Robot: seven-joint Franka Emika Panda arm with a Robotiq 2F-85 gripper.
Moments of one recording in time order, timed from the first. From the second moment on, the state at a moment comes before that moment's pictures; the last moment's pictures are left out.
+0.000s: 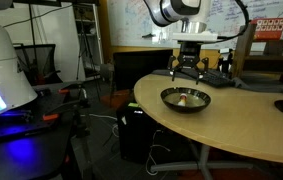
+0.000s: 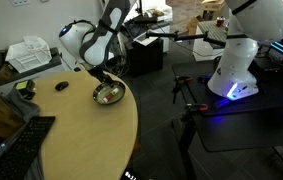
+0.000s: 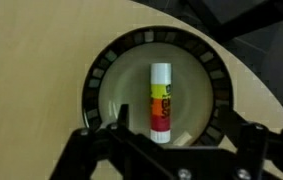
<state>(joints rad) -0.17 0.71 0.04 -1.70 -0.24 2.23 -0.83</state>
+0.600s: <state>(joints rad) -0.19 0.91 0.07 -1.55 -0.19 2.23 -0.88</state>
